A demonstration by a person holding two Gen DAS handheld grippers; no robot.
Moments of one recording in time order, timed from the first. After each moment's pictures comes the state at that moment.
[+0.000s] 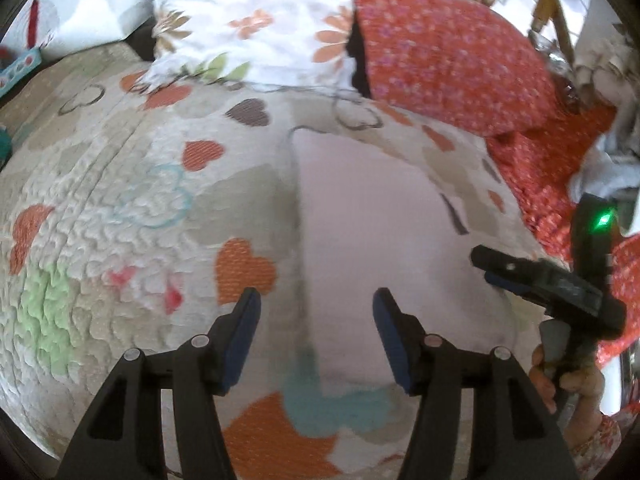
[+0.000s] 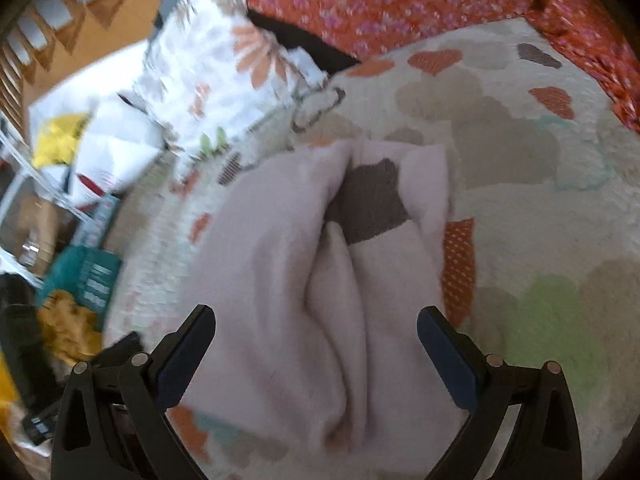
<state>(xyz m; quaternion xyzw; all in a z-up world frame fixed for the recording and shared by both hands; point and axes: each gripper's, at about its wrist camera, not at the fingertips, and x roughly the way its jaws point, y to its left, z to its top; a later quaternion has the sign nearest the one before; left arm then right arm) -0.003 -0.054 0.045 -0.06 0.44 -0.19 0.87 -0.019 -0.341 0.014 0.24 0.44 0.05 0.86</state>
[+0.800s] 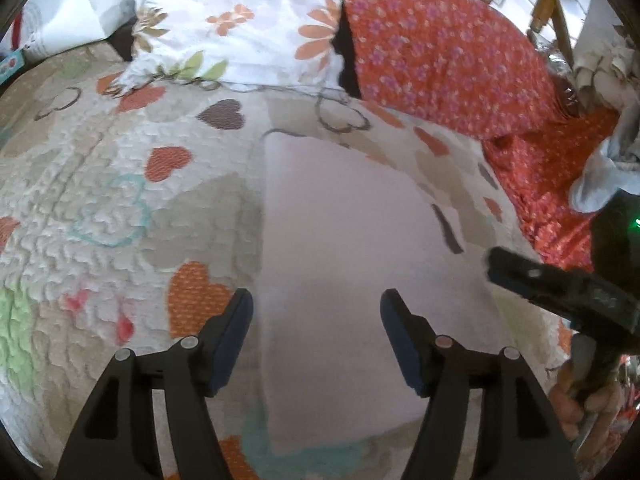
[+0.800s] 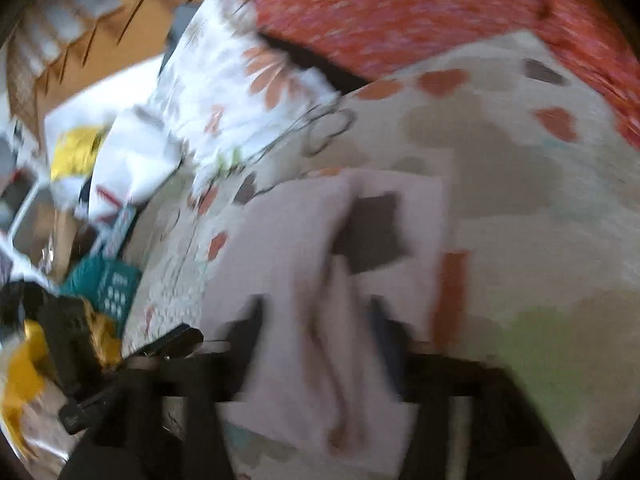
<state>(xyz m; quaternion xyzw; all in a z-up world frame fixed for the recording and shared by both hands) 0.014 -0.088 0.035 -0.07 0.44 -0.20 0.87 -0.014 -0.355 0.037 0.25 0.42 0.10 0.87</state>
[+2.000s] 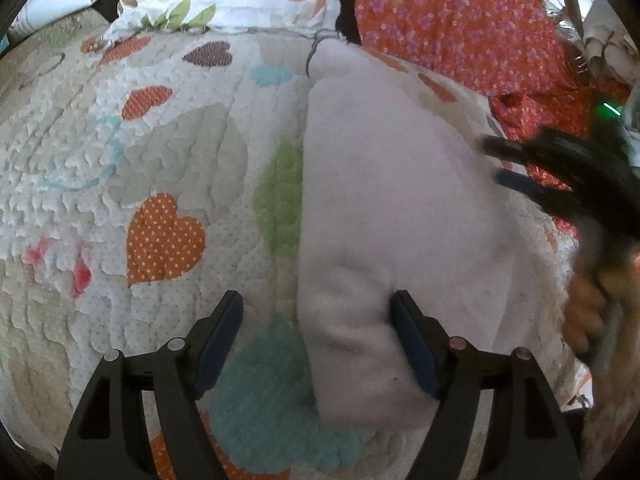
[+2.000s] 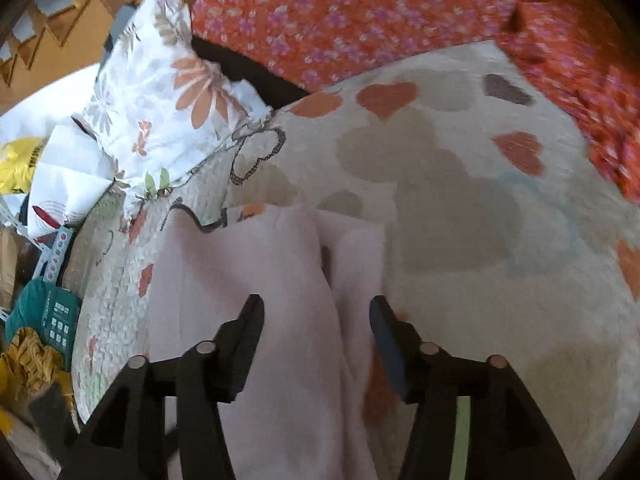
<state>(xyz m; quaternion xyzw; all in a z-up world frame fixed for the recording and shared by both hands) 0.006 -0.112 0.000 -0.05 0.50 -0.21 0.84 0.046 -0.401 0.027 0.24 0.44 -0.01 0.86</state>
